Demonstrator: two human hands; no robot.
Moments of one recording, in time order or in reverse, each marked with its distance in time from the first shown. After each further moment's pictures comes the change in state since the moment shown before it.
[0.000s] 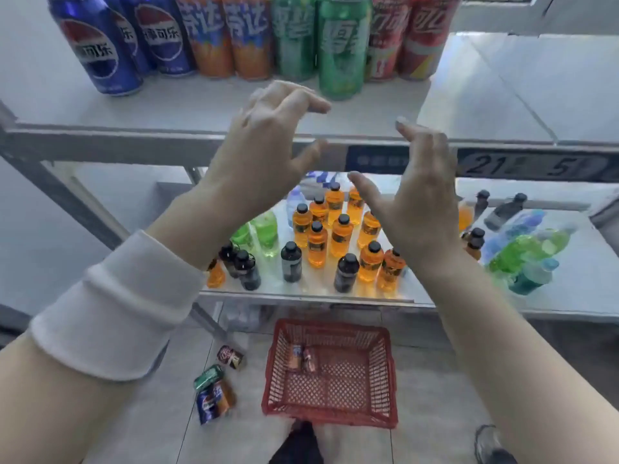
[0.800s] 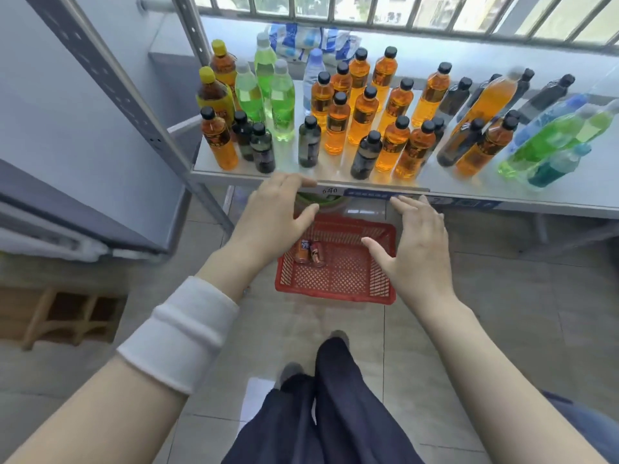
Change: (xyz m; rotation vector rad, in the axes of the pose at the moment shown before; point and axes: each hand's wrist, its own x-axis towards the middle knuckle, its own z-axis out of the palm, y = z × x) left_hand -0.248 -0.006 0.070 -0.195 -0.408 -0.419; right_hand -0.250 0.017 0.018 -0.219 -0.453 0.201
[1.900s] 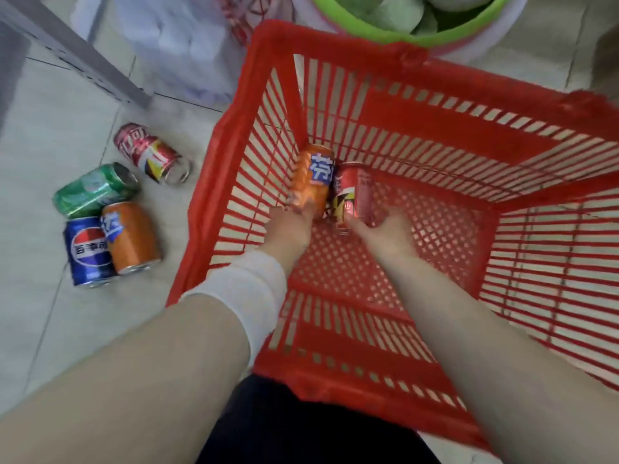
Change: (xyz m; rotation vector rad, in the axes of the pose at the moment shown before) left_hand 0.143 -0.439 0.648 -0.391 -0.135 -1.107; right_hand 0.087 0.298 0.695 0.346 -0.610 0.666
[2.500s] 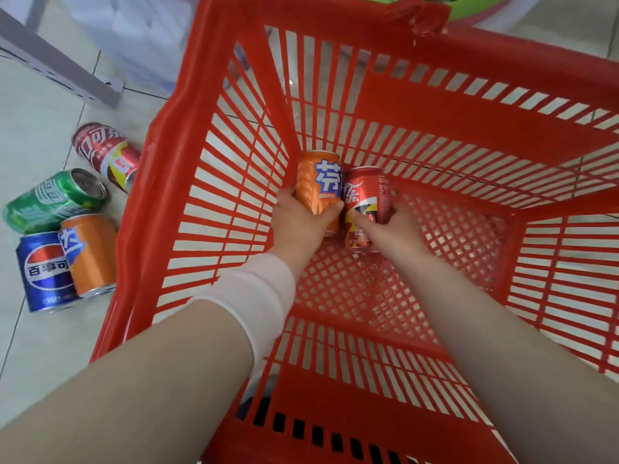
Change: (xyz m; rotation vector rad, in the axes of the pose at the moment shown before) left_hand 0.042 0.008 0.044 -0.097 0.073 0.162; right_hand 0.071 0.028 0.017 0.091 -0.041 0.033
